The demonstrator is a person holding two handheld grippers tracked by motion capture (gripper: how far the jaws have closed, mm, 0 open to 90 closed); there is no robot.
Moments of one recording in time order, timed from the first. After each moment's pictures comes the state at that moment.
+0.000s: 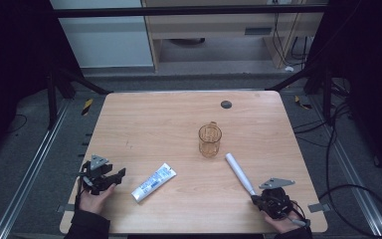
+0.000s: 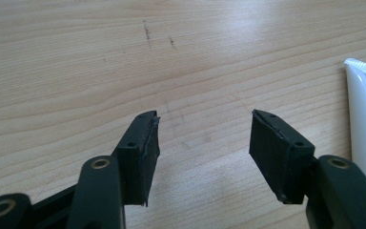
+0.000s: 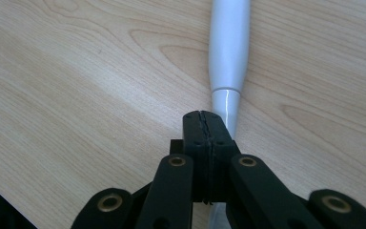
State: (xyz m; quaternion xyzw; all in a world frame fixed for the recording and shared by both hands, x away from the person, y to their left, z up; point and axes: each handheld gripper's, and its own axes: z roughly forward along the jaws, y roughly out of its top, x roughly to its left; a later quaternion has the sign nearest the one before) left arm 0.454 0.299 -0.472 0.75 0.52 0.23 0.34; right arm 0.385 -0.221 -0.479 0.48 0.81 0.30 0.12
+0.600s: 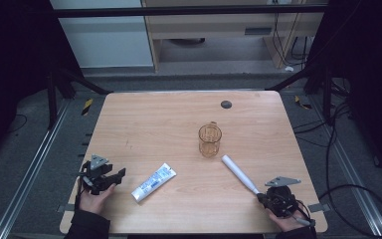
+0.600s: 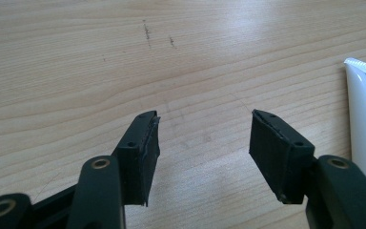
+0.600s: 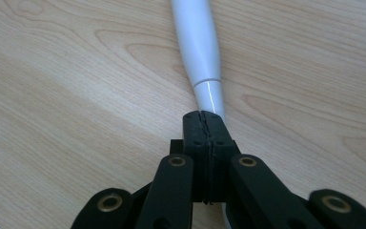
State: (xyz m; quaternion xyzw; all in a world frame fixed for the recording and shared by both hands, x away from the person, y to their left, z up) left arm 0.454 0.299 -0.472 0.75 0.52 0.23 0.34; right arm 0.388 -0.234 -0.479 0.51 0.80 0.29 0.14
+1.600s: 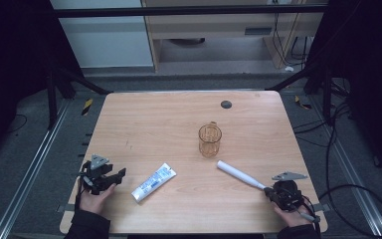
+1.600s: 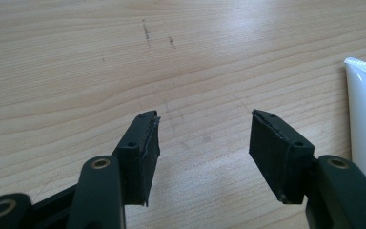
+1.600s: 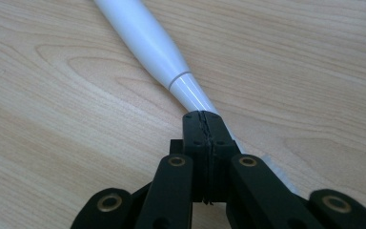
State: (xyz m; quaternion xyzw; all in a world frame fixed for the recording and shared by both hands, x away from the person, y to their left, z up) left arm 0.454 0.298 -0.472 0.75 0.52 0.23 0.34; right arm 0.402 -0.253 -0.483 0.54 0.78 0.28 0.16
